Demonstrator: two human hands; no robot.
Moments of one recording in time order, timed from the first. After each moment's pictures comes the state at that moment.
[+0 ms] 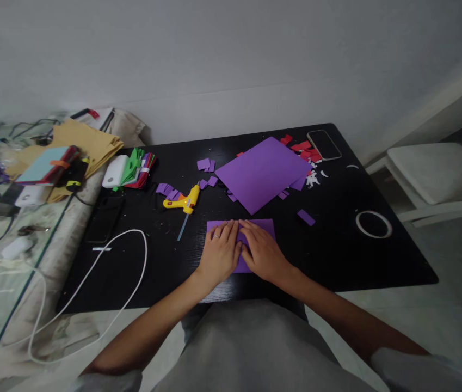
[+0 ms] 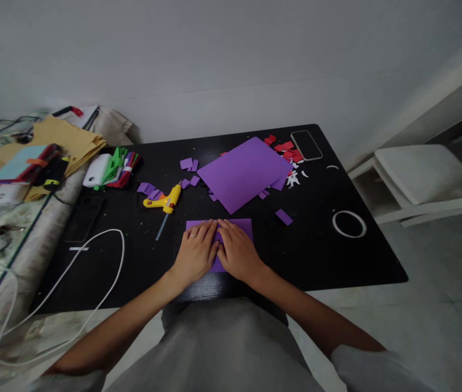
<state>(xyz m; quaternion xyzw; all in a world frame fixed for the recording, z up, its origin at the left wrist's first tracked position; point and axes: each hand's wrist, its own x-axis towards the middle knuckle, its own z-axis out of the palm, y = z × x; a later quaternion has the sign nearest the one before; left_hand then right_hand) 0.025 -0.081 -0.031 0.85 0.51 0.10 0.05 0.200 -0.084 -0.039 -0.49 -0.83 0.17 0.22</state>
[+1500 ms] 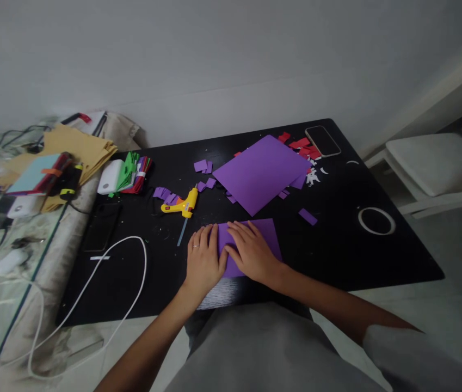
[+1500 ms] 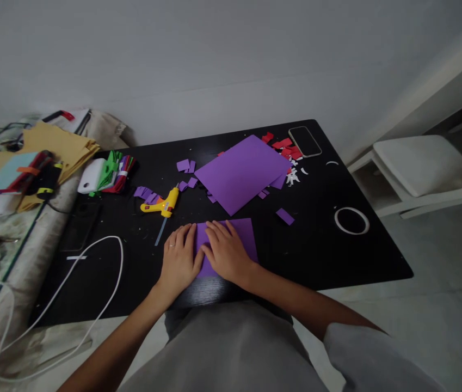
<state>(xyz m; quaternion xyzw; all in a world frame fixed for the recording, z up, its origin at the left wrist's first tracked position) -0.008 -0.090 -0.034 0.80 0.58 0.13 0.03 0.168 -0.077 -0.027 -0.49 -0.83 0.17 0.20</state>
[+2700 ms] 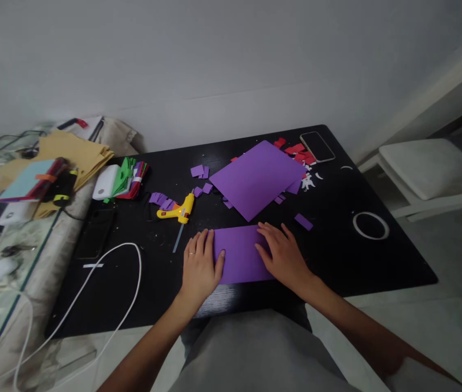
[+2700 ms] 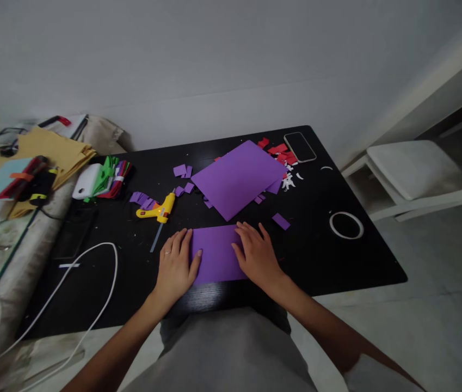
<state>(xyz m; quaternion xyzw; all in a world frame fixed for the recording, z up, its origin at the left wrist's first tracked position) -0.008 -0.091 -0.041 0.79 0.59 0.15 0.00 0.239 -0.085 -0.034 -0.58 -0.78 0.10 0.22</state>
